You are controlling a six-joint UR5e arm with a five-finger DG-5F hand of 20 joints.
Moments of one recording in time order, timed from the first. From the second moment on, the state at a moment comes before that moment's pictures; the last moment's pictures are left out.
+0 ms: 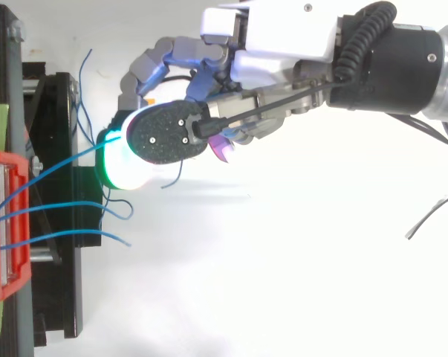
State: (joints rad) arm 0.04 -2.31 -1.08 -3.06 -1.45 0.01
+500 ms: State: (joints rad) arm 0.04 -2.31 -1.06 -3.06 -1.40 -0.03
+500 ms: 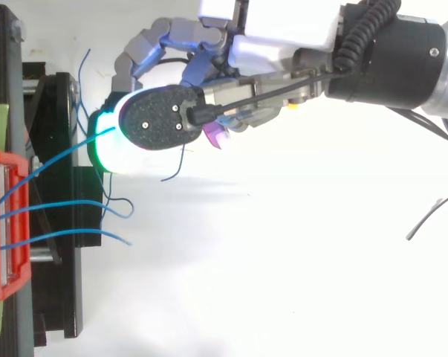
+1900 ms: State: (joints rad) arm 0.05 -2.31 -1.06 -3.06 -1.31 -0.07
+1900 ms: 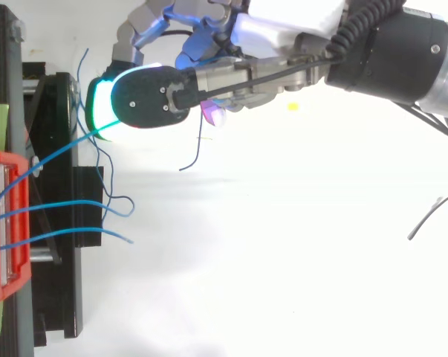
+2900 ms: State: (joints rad) arm 0.05 -2.31 -1.06 -3.06 -1.34 -0.03
